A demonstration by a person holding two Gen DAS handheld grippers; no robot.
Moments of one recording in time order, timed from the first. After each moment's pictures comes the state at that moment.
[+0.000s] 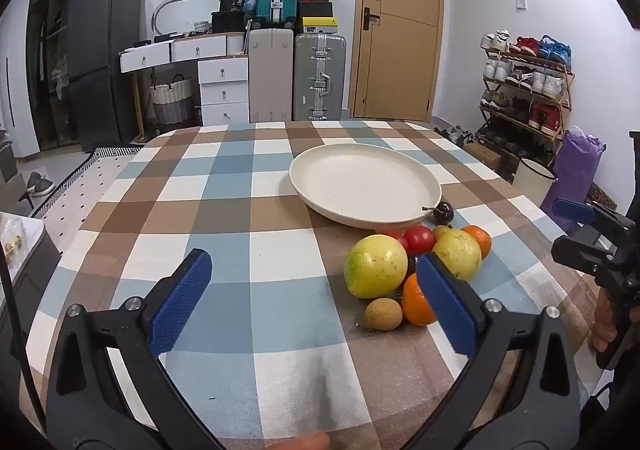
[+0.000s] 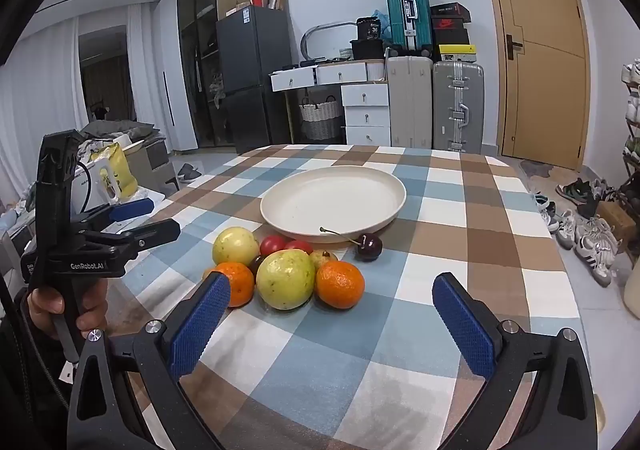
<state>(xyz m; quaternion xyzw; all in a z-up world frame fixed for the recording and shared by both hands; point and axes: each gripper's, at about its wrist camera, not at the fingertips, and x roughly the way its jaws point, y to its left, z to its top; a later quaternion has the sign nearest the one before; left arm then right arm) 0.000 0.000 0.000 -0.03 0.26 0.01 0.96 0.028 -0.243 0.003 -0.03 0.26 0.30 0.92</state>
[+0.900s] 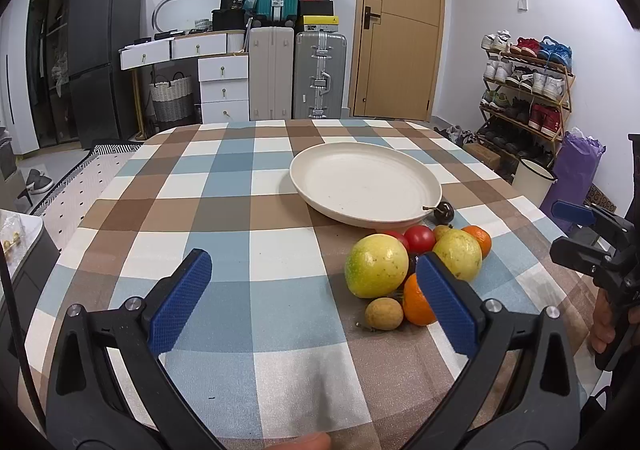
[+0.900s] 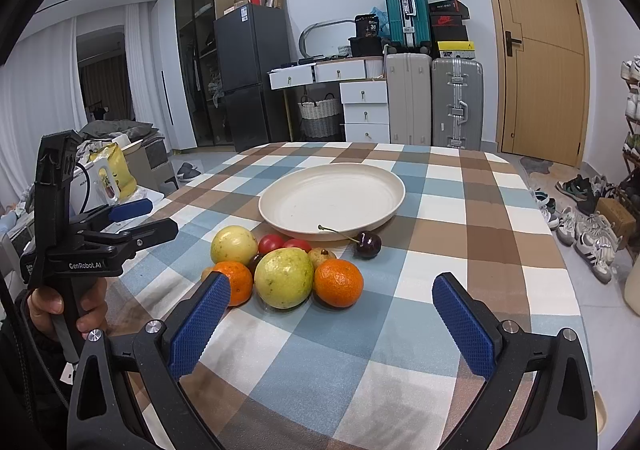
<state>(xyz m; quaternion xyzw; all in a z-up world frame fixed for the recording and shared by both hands) 0.002 -0.002 -0.003 -0.03 0.26 0.01 0.96 0.030 -0.244 0.002 -0.03 0.27 0.30 0.91</state>
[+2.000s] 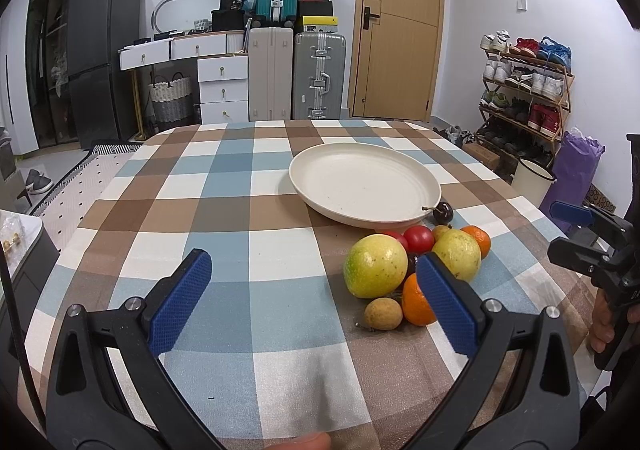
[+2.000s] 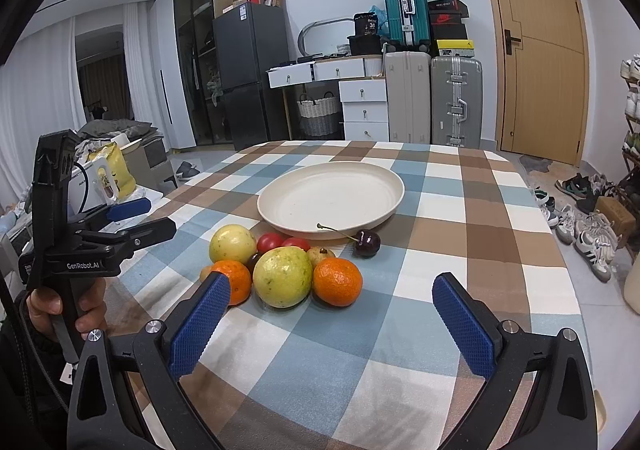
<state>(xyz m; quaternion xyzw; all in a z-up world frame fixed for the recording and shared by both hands) 0.002 -0.002 -0.003 -0.03 0.26 0.01 0.96 0.030 -0.244 0.002 -0.03 0.27 0.30 0.91</state>
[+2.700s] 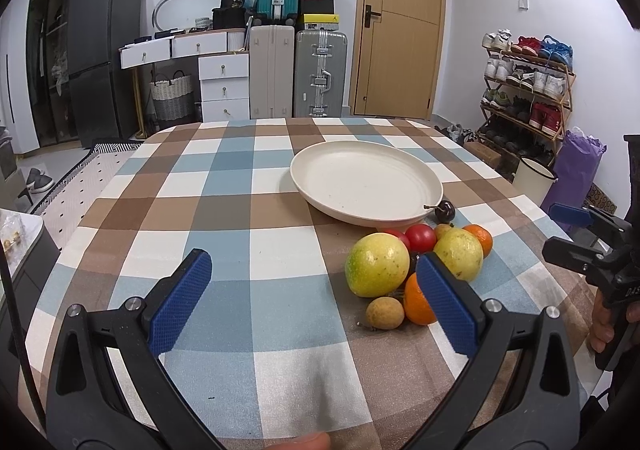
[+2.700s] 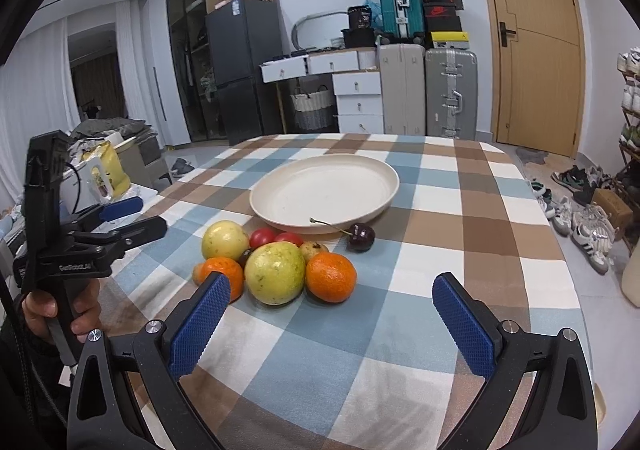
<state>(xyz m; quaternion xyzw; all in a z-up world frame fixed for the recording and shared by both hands) 0.002 0.000 0.002 -0.03 0.27 0.01 0.96 0.037 -0.242 -0.006 -0.03 0.29 0.28 0.91</state>
